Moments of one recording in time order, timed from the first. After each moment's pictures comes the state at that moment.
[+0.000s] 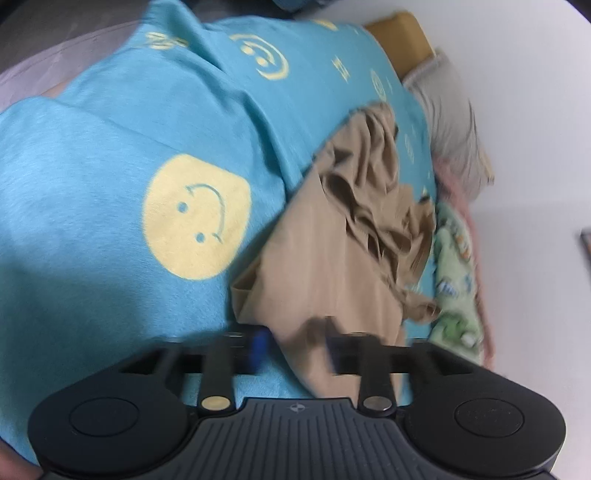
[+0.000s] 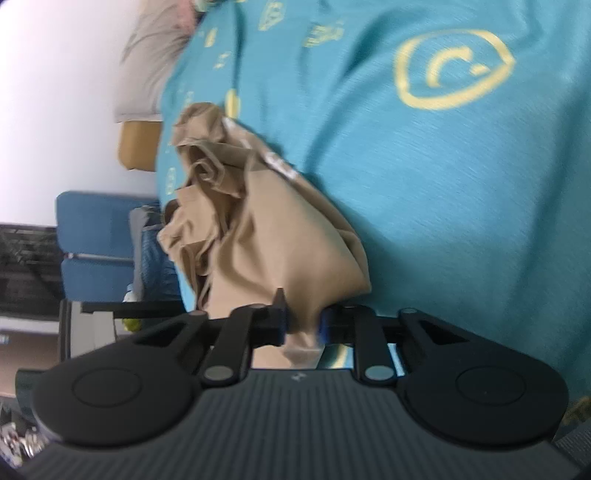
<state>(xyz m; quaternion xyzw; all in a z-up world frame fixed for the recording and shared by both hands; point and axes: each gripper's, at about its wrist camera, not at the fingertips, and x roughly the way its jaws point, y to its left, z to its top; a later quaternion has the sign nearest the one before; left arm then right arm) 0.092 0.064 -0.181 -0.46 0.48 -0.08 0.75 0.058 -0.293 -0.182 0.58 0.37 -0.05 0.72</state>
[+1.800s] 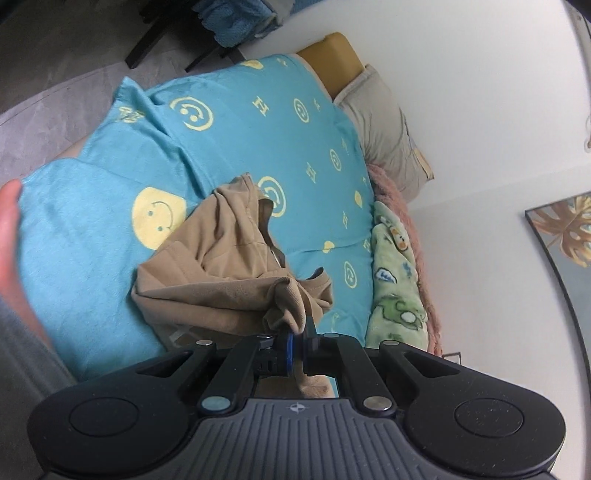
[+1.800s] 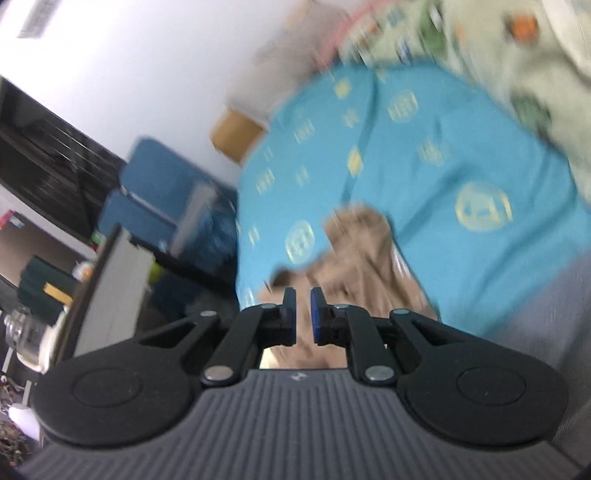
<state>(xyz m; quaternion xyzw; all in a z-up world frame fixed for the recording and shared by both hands) 0.004 0.074 -0.056 -0.45 0.42 -0.12 0.78 -0.046 -0.285 -0.041 0.44 0.32 0.03 0.84</state>
